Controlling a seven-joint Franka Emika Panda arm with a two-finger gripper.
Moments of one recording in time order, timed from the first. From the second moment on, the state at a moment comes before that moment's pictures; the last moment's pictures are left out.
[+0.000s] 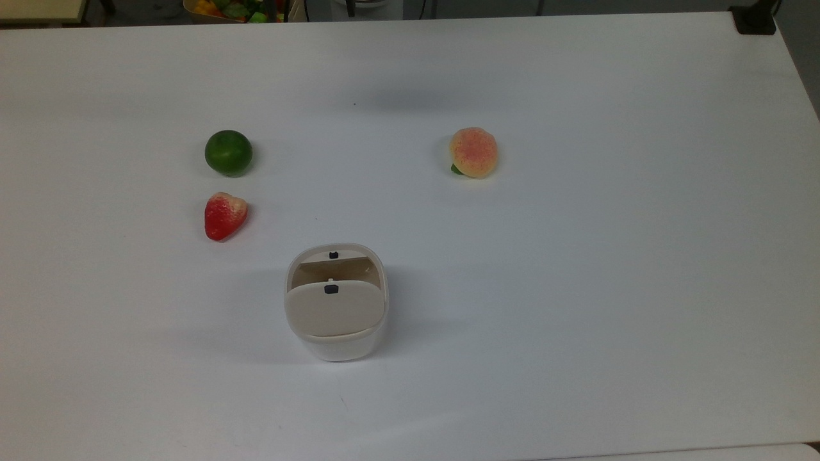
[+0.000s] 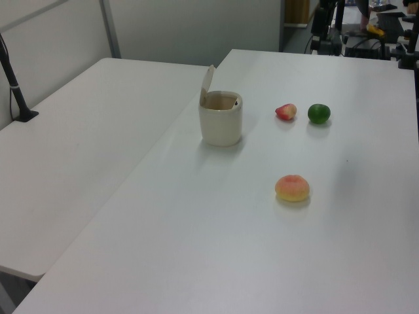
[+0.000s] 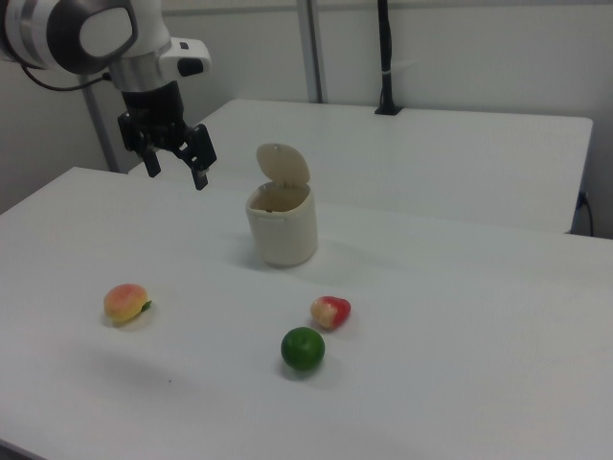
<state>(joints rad) 0.07 -0.04 -0.06 -1.67 0.07 1.72 -0.06</state>
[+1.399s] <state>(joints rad) 0.06 -0.02 -0.06 -1.67 0.10 1.93 -0.12</state>
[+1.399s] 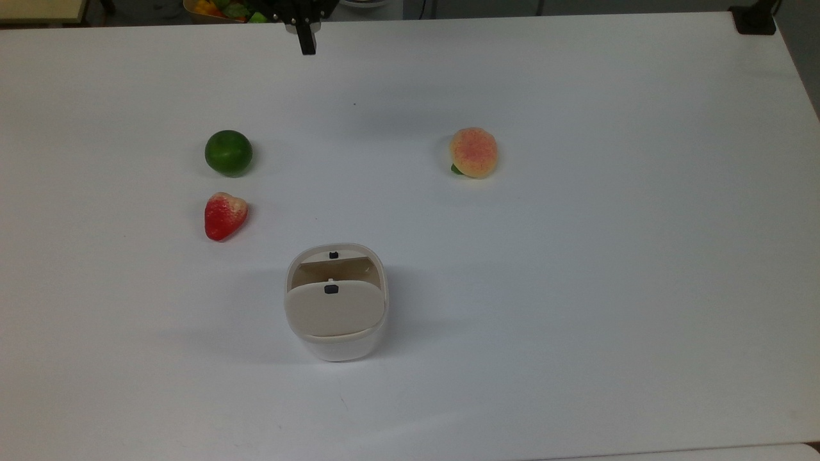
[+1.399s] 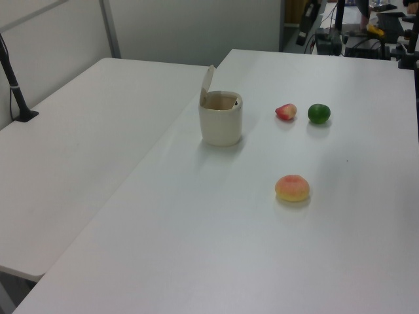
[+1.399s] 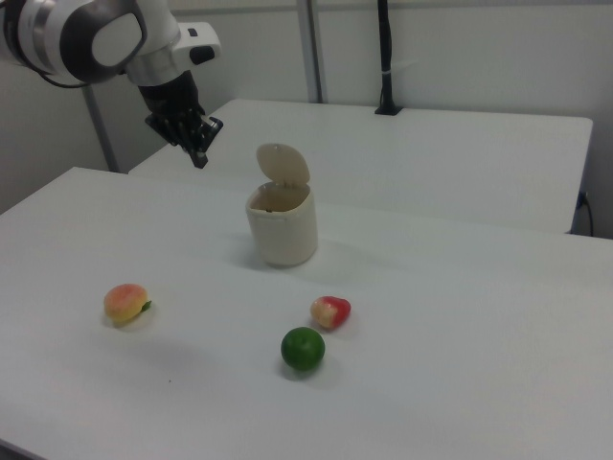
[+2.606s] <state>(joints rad) 0.07 0.25 -0.06 -1.63 0.12 2.72 -0.05</state>
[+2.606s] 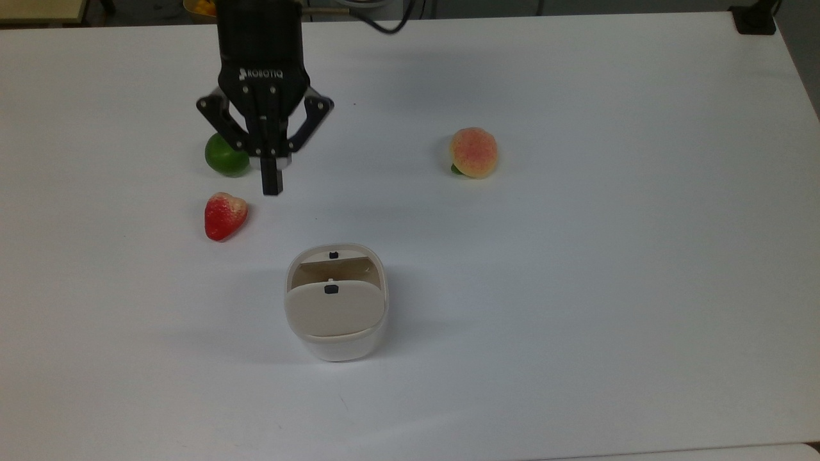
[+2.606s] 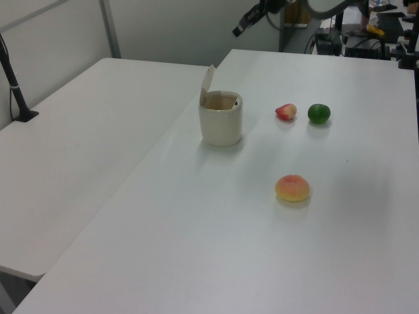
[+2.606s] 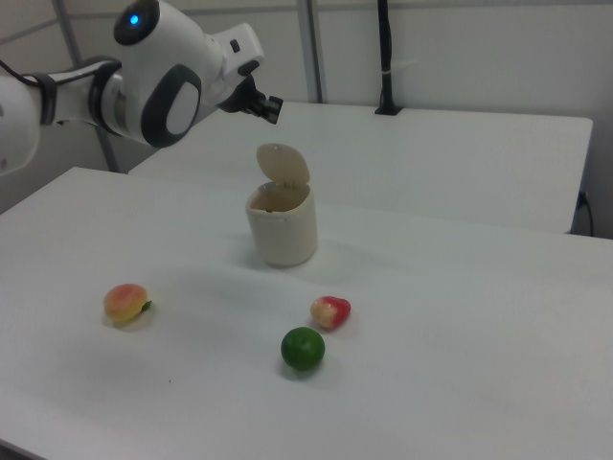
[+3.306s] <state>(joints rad) 0.10 0.46 -0.04 -1.50 0.12 2.85 0.02</state>
